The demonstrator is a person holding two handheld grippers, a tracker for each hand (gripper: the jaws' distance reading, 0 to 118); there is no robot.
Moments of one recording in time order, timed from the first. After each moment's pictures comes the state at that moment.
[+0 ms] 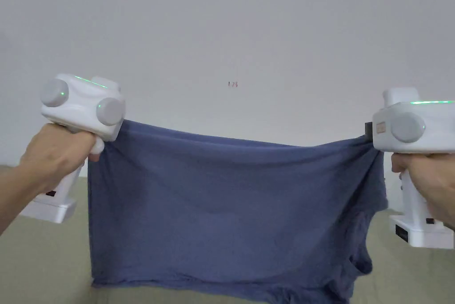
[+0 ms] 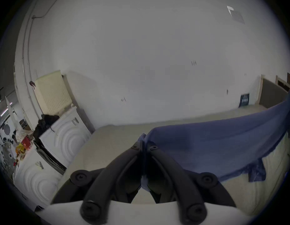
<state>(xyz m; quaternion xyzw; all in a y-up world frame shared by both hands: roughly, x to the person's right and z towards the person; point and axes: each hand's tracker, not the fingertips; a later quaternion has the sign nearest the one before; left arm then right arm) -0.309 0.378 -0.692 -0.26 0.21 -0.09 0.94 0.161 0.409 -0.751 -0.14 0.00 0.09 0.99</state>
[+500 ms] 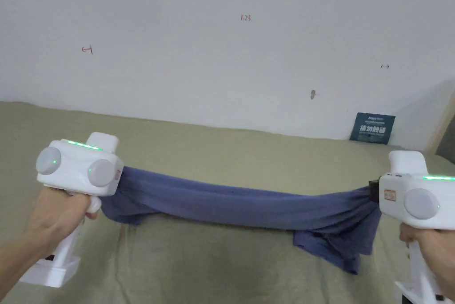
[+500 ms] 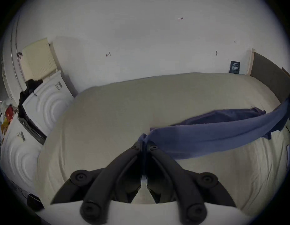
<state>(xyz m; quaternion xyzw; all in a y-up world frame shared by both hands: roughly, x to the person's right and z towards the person) -0.311 0.208 -0.592 -0.35 0.16 -0.04 0.92 0.191 0.237 -0.654 -0.26 0.04 0.08 0.96</state>
